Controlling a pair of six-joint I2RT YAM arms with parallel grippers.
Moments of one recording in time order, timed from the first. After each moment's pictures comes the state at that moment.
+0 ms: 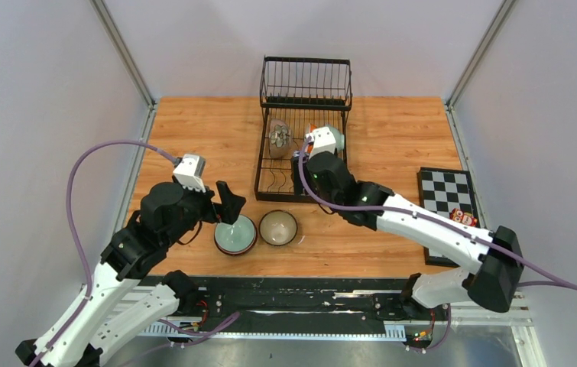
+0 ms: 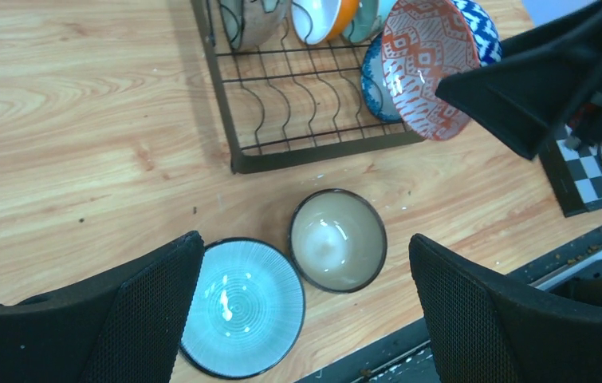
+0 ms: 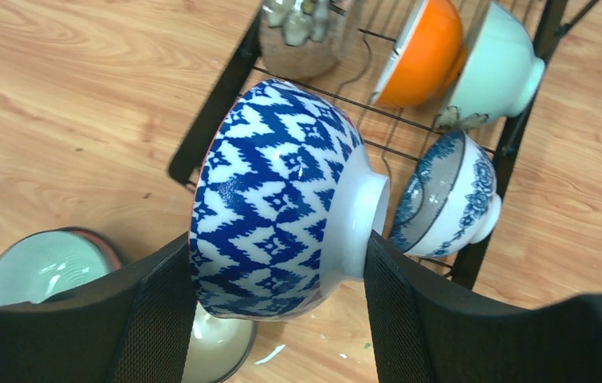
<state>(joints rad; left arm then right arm) -0.64 0.61 0.87 -0.61 -0.13 -0.39 0.99 1.29 1.12 -0.26 0.49 0.34</state>
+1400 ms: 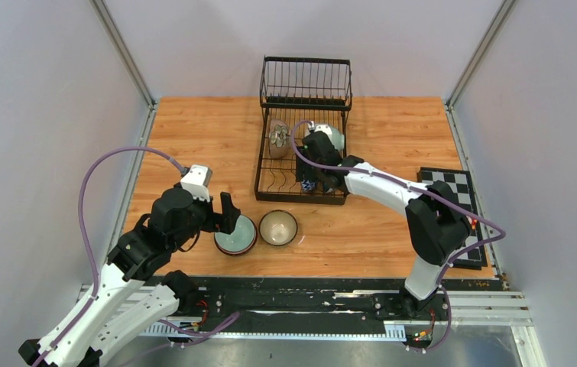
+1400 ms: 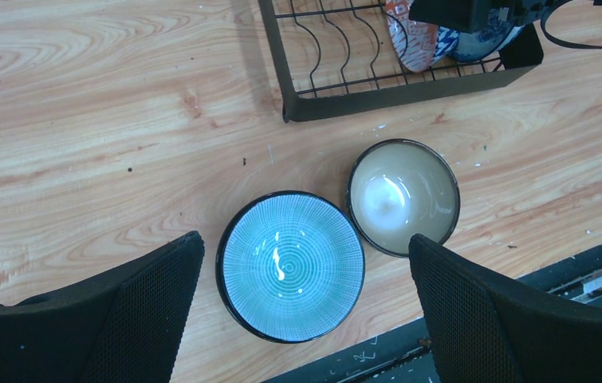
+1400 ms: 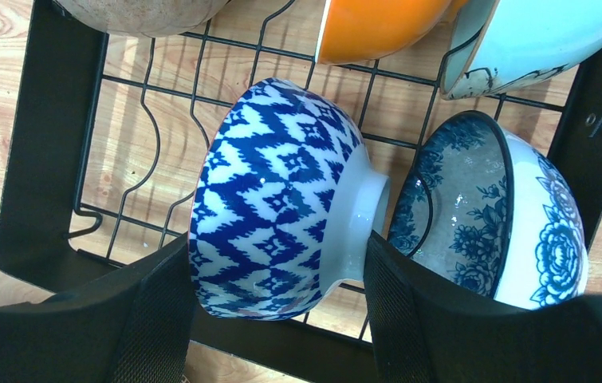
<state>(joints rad) -0.64 0.57 0.79 -0.71 -0.21 -0.32 0.69 1.74 1.23 -0.24 0.23 0.46</state>
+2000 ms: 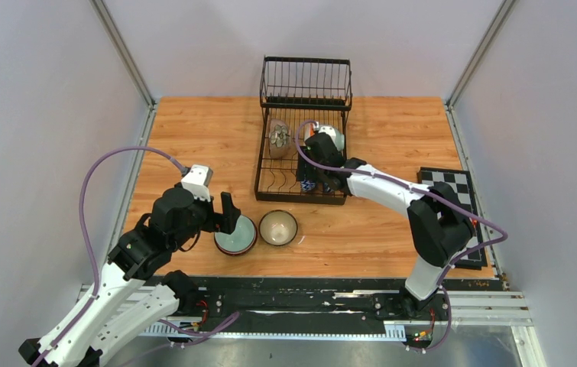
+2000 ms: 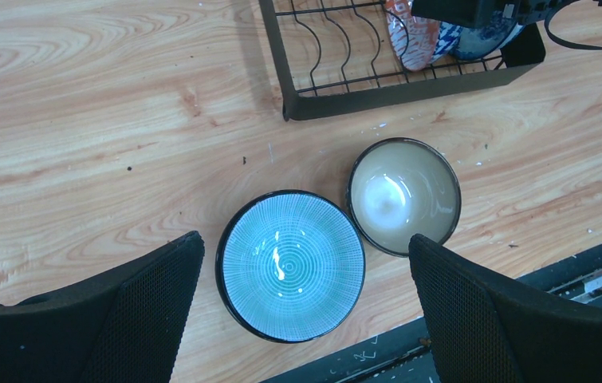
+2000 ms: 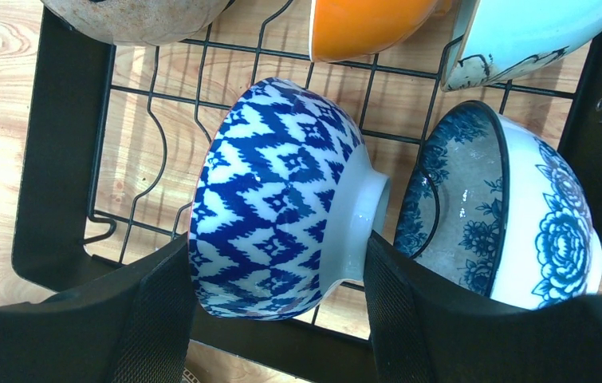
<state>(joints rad) -0.64 0.57 0.79 -0.71 -0.20 -0.32 0.68 1.72 1.19 -0.20 0.21 0.51</state>
